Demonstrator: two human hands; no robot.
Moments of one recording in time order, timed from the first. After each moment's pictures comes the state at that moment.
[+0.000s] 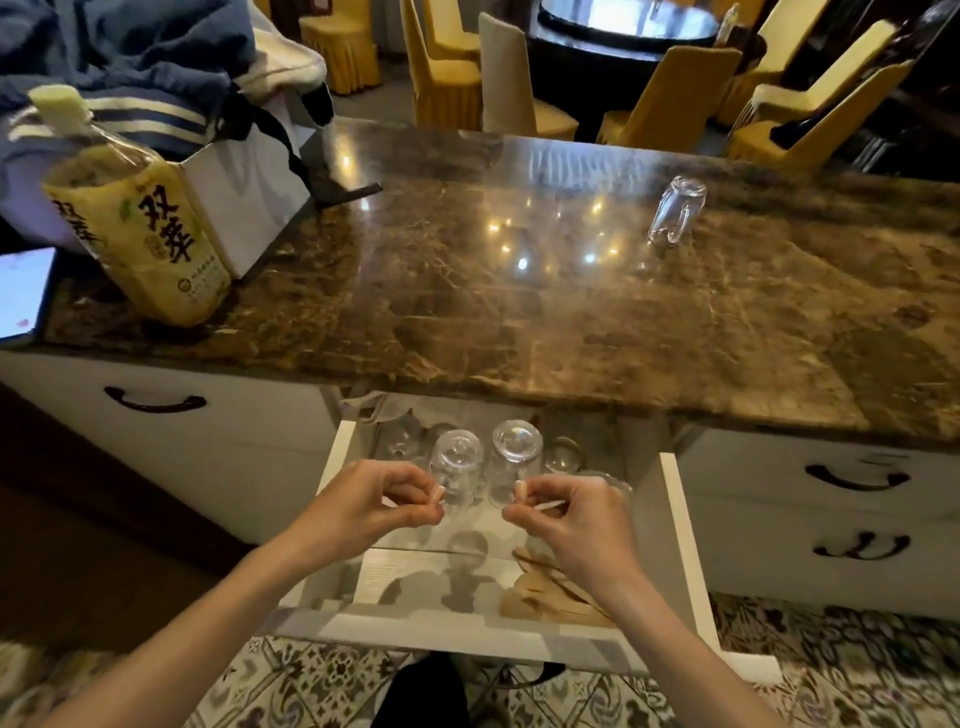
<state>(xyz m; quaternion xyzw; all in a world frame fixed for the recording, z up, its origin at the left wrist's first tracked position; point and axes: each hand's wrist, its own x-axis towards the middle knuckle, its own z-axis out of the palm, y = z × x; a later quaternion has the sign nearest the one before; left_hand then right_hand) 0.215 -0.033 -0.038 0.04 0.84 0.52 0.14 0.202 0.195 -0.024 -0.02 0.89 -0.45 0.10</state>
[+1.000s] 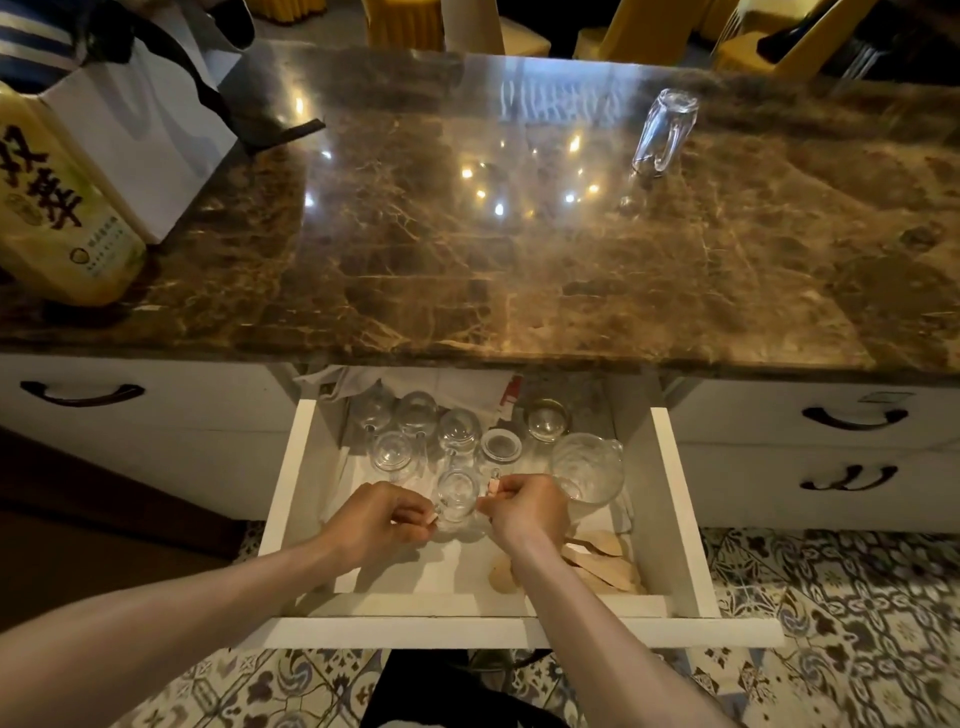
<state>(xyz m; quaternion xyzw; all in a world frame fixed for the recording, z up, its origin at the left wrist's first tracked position) 0.204 -0.011 -0.144 0.03 0.87 0.42 0.25 0.190 0.163 -0.105 0.30 0.82 -0.44 0.19</state>
